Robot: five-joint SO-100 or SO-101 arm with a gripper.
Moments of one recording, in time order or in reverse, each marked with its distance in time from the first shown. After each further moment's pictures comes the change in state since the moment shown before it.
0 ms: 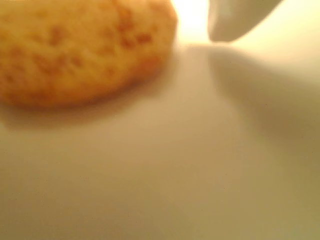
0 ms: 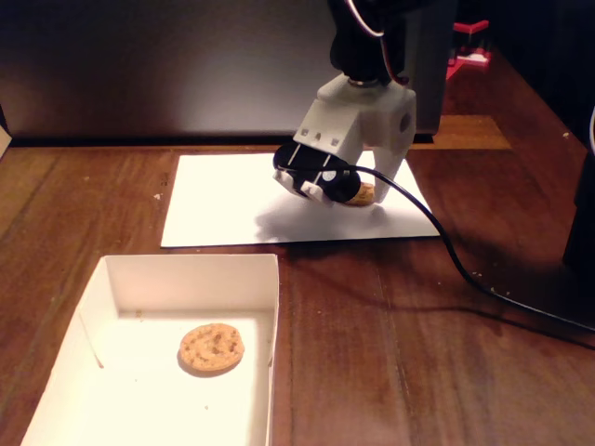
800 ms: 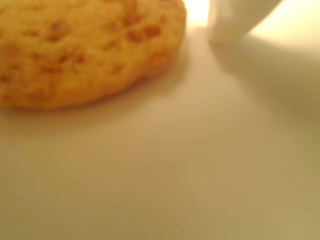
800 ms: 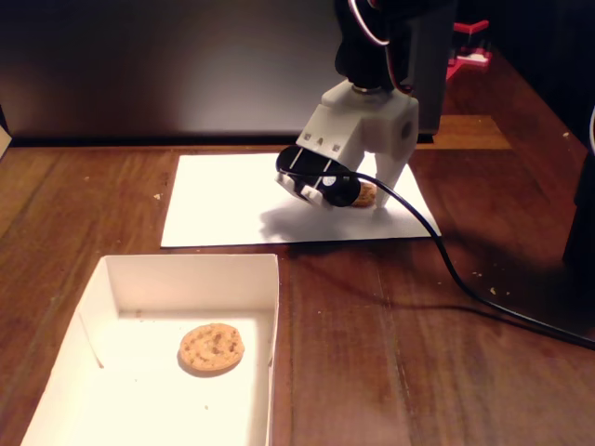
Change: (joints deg) arm 1.1 -0.1 3.3 -4.7 2.0
